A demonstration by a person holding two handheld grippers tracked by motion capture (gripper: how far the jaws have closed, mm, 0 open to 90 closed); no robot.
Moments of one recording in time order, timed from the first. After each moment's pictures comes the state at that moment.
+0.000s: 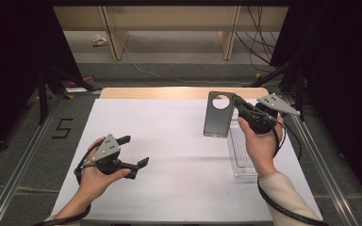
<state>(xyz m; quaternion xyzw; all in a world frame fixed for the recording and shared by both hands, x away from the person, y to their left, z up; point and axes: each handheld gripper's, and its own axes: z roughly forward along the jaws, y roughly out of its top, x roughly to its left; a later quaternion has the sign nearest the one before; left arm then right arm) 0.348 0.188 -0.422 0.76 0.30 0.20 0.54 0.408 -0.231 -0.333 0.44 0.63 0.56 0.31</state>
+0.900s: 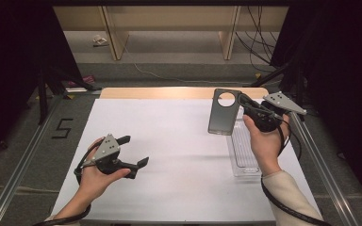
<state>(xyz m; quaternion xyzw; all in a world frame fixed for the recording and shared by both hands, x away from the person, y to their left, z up) 0.349 0.188 -0.423 0.76 0.30 0.20 0.54 0.410 -0.243 -0.328 0.45 0.62 0.56 0.32</state>
